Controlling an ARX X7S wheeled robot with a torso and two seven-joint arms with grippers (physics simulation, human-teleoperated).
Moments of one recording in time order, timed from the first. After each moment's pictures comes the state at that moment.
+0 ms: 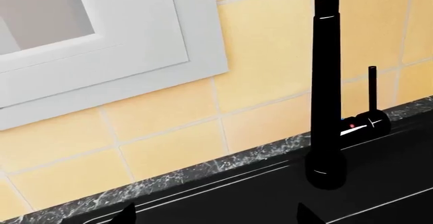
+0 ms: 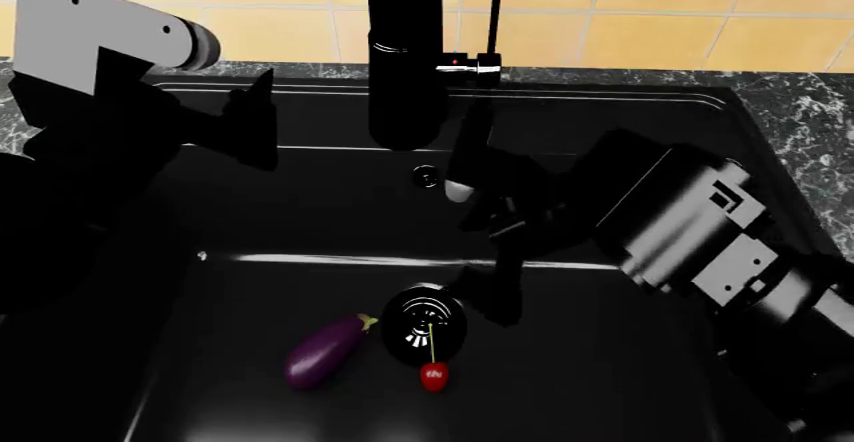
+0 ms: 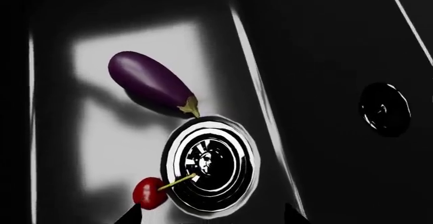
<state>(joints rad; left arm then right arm) -1.14 -0.87 0.54 0.37 -1.21 -0.82 -0.48 1.34 0.43 -1.05 0.15 0.40 0.98 -0.91</state>
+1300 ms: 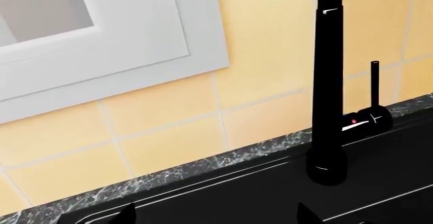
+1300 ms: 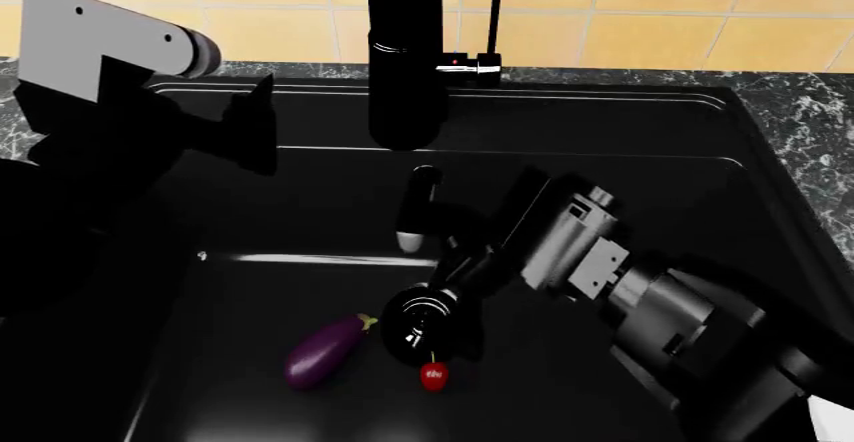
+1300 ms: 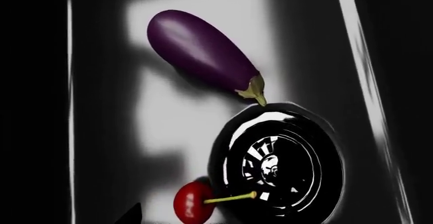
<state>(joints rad) -1.11 -0.87 0.54 0.36 -1.19 -0.80 -0.47 1.33 0.16 -1.24 0.64 0.34 0.78 -1.11</state>
